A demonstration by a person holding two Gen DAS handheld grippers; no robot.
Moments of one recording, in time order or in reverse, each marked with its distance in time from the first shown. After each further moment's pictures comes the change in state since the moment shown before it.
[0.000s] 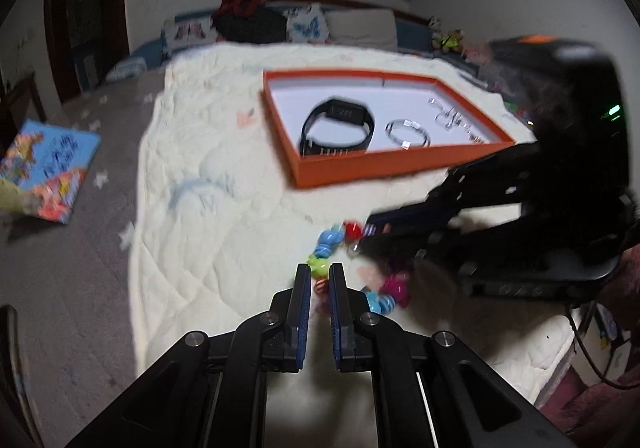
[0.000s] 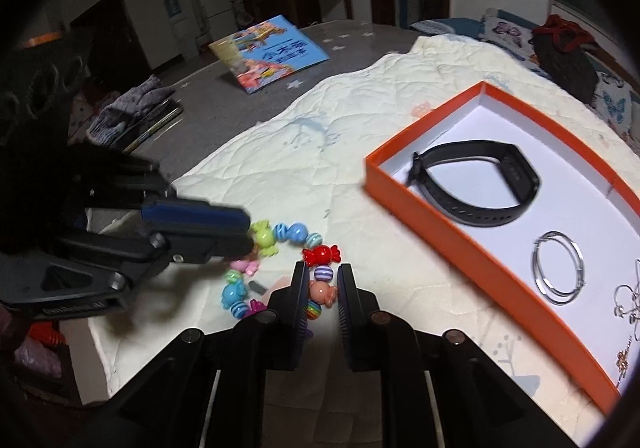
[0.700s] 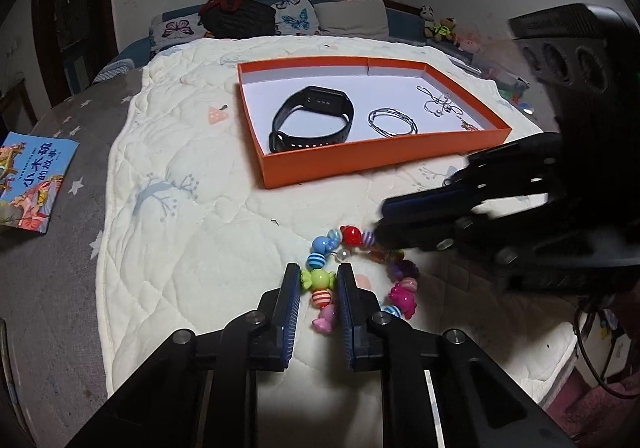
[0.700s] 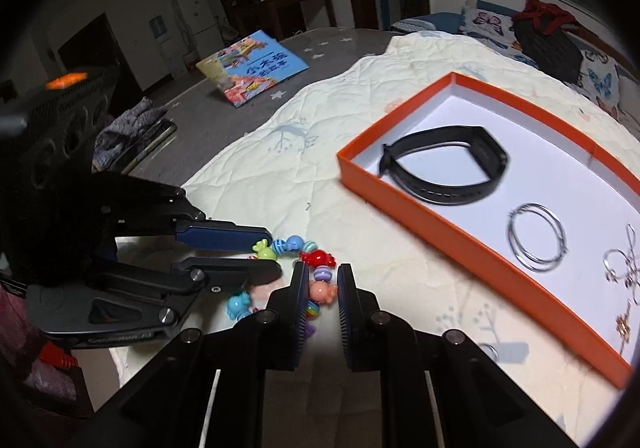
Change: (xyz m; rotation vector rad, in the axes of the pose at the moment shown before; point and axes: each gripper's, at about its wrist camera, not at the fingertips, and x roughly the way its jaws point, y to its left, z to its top) left arm 0.020 -0.024 0.006 0.041 0.008 0.012; right arm -0.025 -0.014 -0.010 0.096 -0.030 0.014
